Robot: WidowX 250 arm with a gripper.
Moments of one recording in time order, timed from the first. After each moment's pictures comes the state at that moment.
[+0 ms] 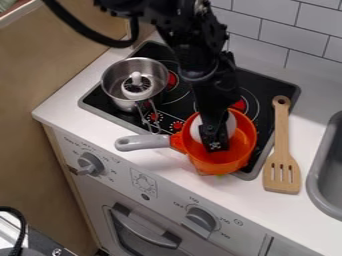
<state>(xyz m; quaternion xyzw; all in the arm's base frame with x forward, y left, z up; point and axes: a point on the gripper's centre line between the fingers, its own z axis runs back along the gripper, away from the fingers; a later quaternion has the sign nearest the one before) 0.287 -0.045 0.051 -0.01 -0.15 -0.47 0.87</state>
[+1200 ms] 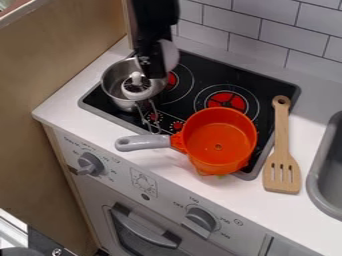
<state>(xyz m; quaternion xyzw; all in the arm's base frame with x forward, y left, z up) 0.320 0.066 0.092 -0.01 -0.10 -0.54 0.83</state>
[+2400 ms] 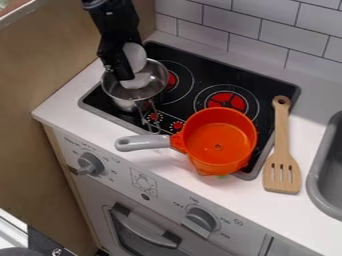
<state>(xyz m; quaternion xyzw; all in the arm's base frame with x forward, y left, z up) 0.328 0.115 0.064 0.01 -0.14 -0.57 0.81</state>
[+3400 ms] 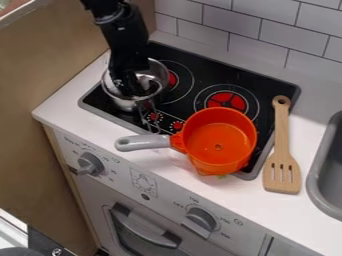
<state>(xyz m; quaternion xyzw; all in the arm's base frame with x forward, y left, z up) 0.323 0.096 0.049 -0.01 -0.13 -0.55 0.83</state>
